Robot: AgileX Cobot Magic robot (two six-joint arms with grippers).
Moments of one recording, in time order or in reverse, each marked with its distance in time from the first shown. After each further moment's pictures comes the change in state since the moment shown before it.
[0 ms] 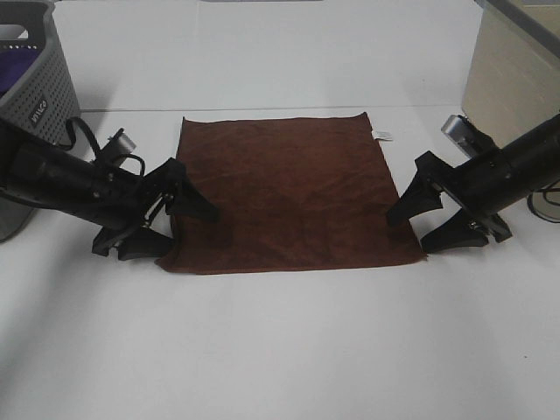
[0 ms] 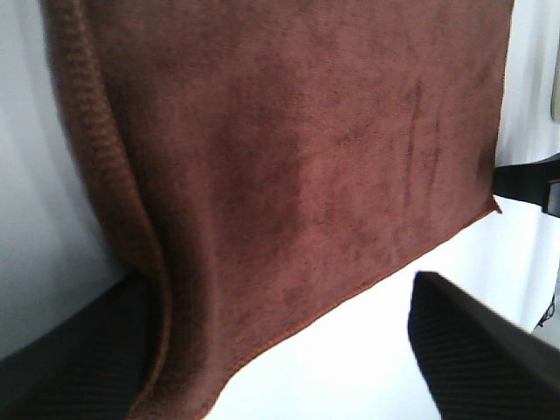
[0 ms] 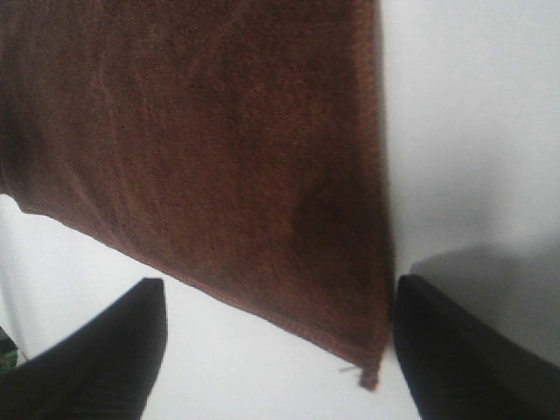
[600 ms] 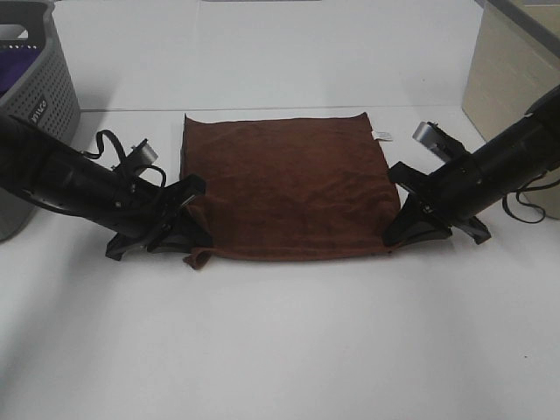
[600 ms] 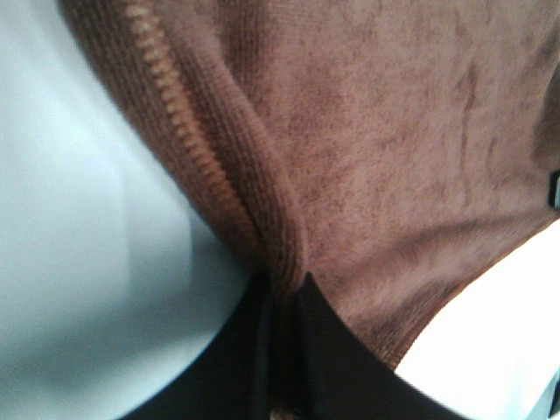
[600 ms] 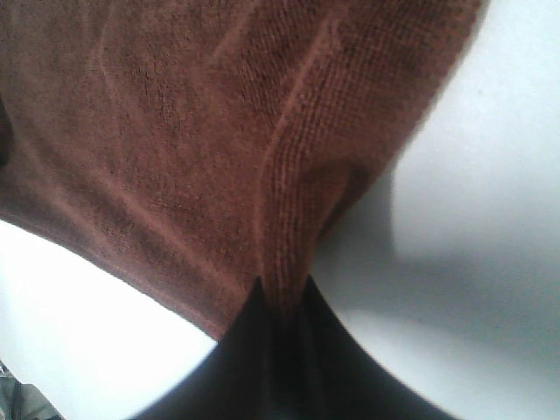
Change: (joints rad) left arm -0.048 0.051 -0.056 0.063 -0.029 -0.030; right arm 0.083 -0.003 -0.005 -0.033 -0.049 0.049
